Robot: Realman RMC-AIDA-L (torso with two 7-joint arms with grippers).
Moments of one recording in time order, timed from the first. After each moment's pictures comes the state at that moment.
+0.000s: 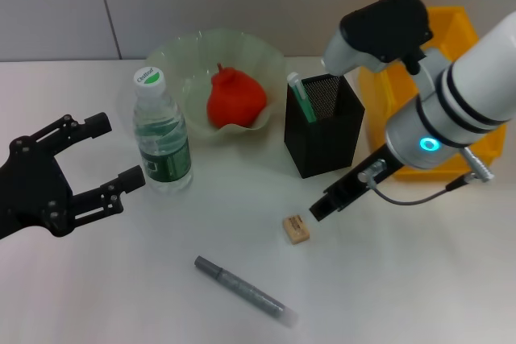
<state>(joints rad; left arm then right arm) -0.17 -2.07 0.90 0.89 1.46 1.67 -1.14 0.77 2.08 -1.53 -1.21 -2.52 -1.44 2.87</state>
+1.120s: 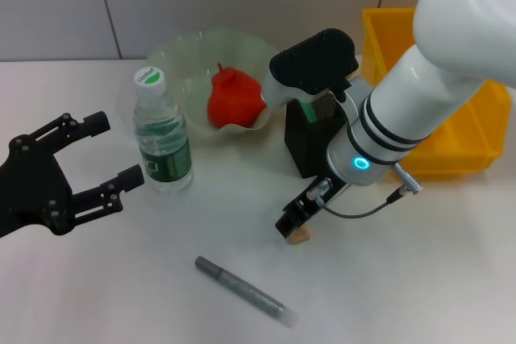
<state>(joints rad) -0.18 -2.06 0.89 0.87 1.46 1.66 -1.11 0.97 2.09 -1.70 -0.81 -2.42 -1.19 2.90</state>
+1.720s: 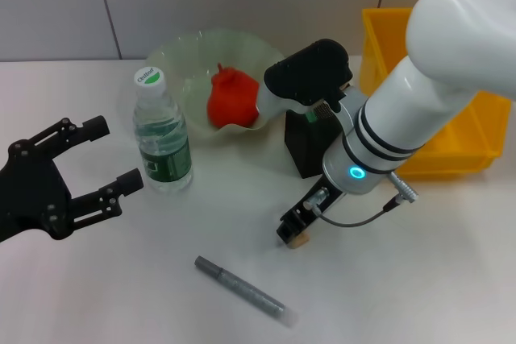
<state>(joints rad) -0.17 -2.06 0.89 0.86 1.46 1.67 -1.11 0.97 2.09 -1.75 -0.80 -2.39 -1.17 2.90</state>
